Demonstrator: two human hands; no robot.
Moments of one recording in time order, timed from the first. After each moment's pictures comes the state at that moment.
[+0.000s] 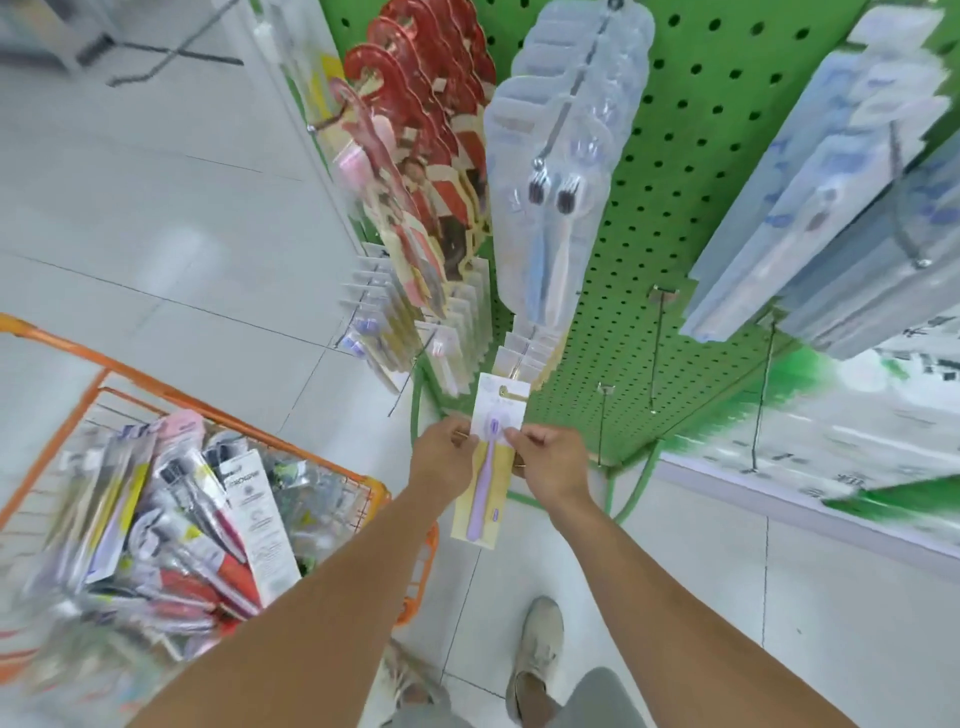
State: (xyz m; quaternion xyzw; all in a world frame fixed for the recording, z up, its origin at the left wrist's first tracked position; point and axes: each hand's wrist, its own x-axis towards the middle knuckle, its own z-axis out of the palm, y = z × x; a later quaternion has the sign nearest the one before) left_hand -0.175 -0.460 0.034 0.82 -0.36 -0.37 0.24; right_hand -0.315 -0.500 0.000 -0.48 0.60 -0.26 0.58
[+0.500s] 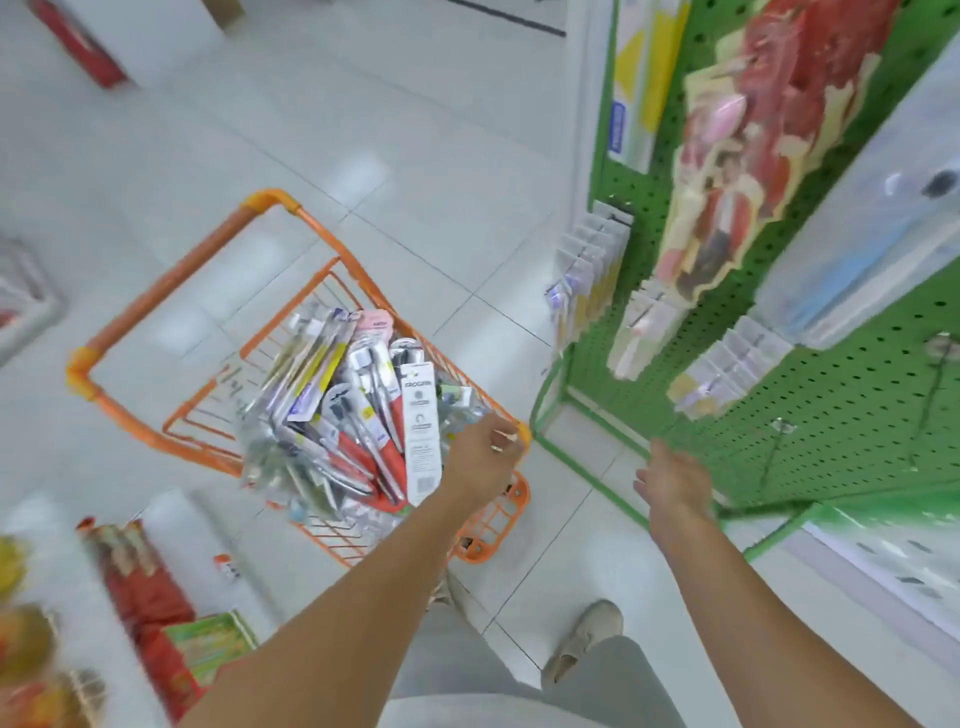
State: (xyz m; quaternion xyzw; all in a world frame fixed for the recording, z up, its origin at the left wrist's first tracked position) left_hand -0.091 -0.326 0.051 0.85 -0.22 -0.35 0.33; right_hand -0.262 -0.460 0.016 -0.39 0.73 -0.14 0.55
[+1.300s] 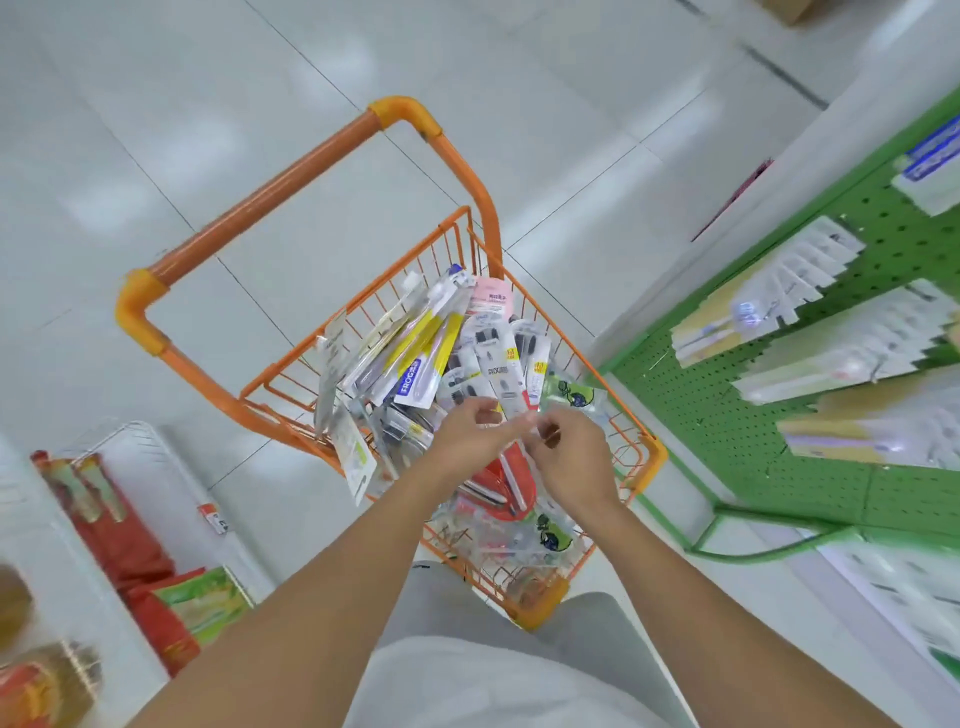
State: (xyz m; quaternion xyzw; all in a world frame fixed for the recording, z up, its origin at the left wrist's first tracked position) left_hand 0.122 -0.196 0.037 0.76 -0.08 -0.51 0.41; right_hand 0.003 -0.288 0.027 -0.81 0.44 -0.01 0.38
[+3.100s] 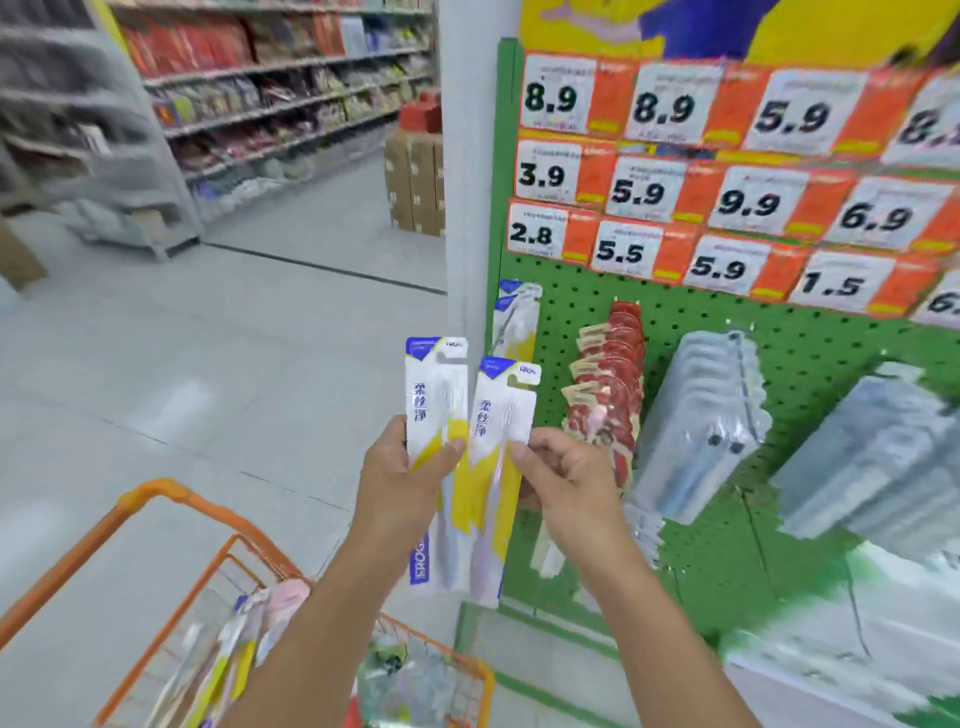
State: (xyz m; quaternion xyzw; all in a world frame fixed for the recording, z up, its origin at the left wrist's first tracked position) left_hand 0.027 -0.414 0.295 0.60 -0.32 -0.38 0.62; right_hand -0.124 -0.474 0.282 -0.57 0.40 -0.43 0.57
